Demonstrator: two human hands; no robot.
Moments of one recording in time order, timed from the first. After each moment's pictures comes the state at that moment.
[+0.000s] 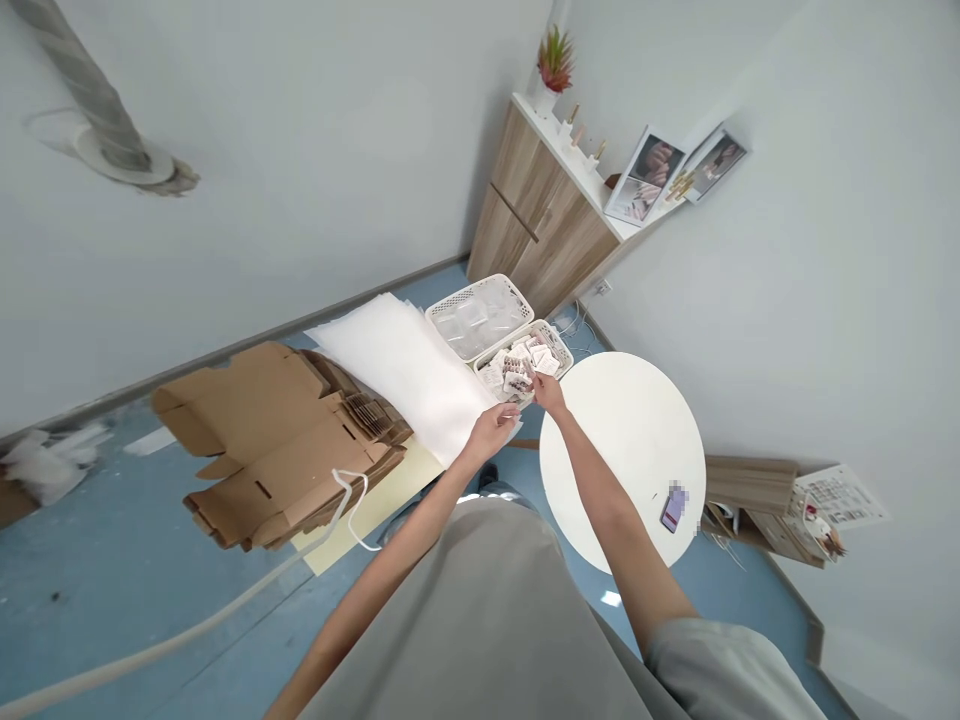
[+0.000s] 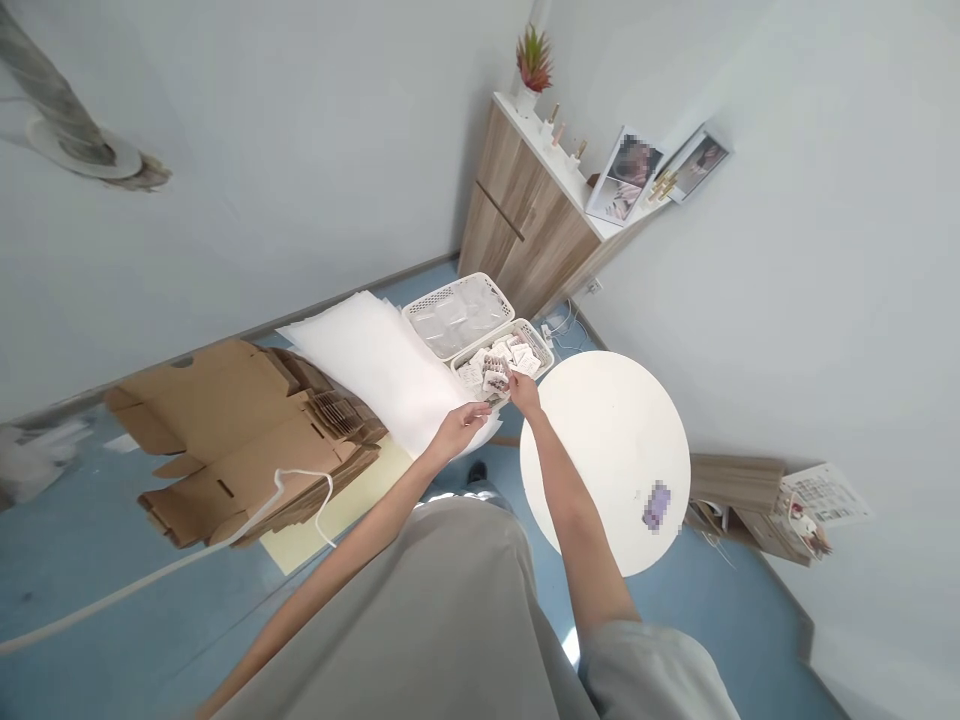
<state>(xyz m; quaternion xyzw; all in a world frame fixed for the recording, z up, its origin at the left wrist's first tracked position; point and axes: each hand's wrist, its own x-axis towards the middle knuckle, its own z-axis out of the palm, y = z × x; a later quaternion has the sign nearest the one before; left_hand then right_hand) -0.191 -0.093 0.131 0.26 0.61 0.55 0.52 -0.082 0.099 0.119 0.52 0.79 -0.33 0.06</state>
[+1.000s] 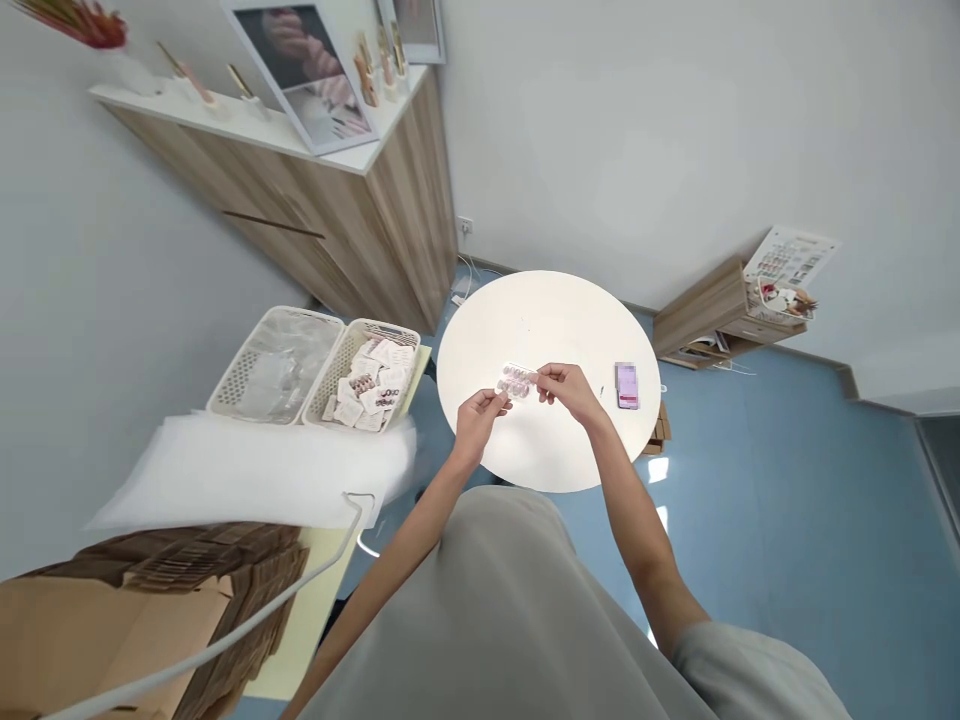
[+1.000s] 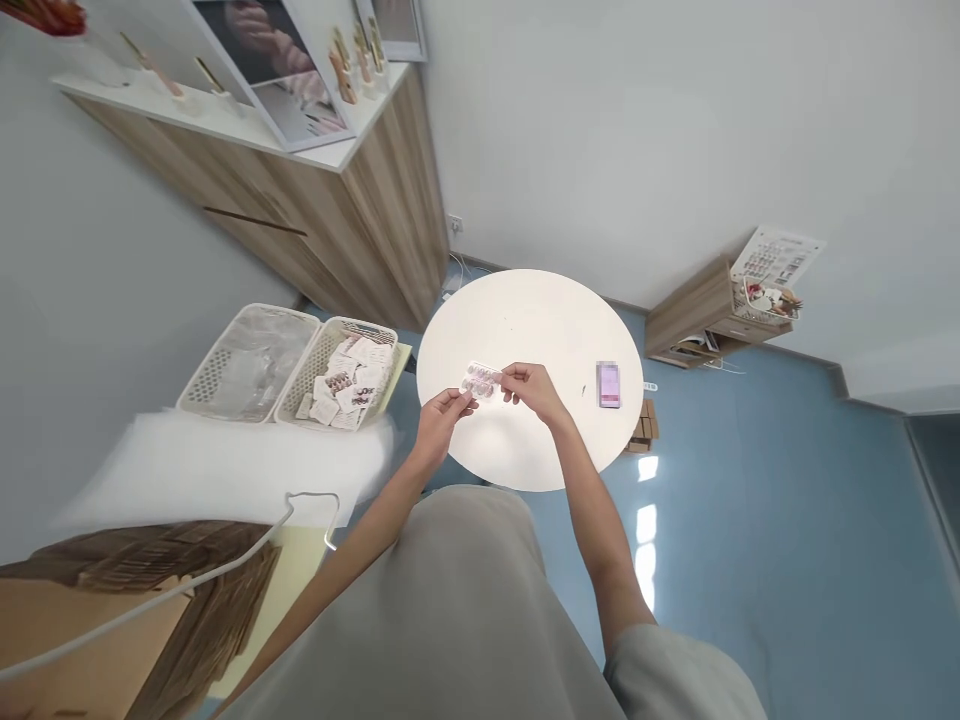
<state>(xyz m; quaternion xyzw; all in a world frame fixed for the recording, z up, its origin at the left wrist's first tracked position) 0.051 0.002 0.192 0.34 0.53 0.46 0.62 0.253 0.055 0.242 0.53 0.49 -0.59 -0.35</state>
